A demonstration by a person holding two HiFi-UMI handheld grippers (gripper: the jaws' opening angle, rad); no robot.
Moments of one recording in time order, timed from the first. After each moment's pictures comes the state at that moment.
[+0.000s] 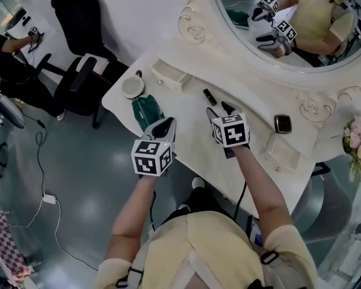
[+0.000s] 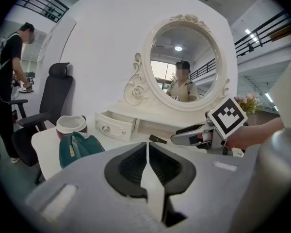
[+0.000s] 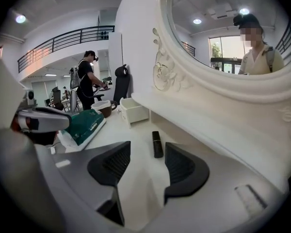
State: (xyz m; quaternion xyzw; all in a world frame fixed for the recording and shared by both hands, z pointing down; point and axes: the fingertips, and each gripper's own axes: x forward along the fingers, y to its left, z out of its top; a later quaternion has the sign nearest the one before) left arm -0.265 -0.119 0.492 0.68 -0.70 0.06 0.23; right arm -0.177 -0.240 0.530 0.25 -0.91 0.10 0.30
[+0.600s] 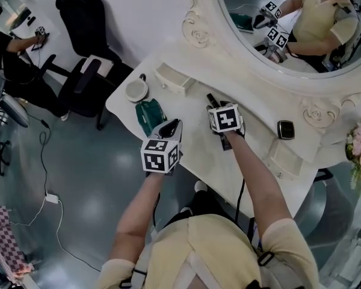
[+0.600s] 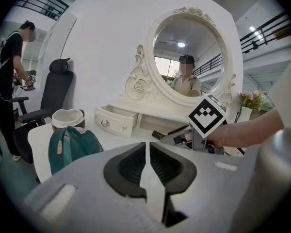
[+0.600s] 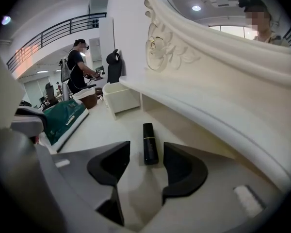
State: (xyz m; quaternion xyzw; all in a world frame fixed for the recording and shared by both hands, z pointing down) left arm -0.266 -0.137 0.514 0.66 -0.70 0.07 0.25; right arm -0.199 -0.279 0.578 0.27 -0.88 0.13 0.37
